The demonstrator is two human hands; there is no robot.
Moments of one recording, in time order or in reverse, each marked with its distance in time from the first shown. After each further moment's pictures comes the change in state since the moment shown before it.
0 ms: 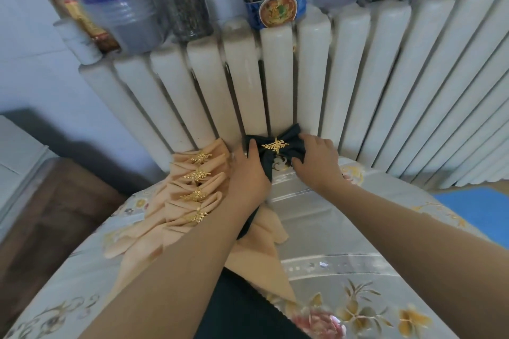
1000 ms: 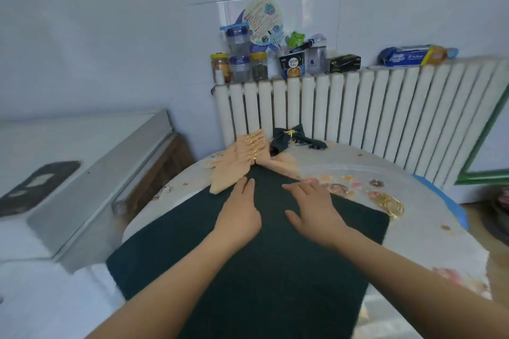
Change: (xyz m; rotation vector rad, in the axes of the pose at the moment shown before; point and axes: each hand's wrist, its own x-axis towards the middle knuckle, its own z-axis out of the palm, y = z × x) left_hand -0.481 -0.080 -0.068 -0.047 0.145 0.151; right_hand -0.488 -0.085 -0.036 -0.241 0.057 -0.438
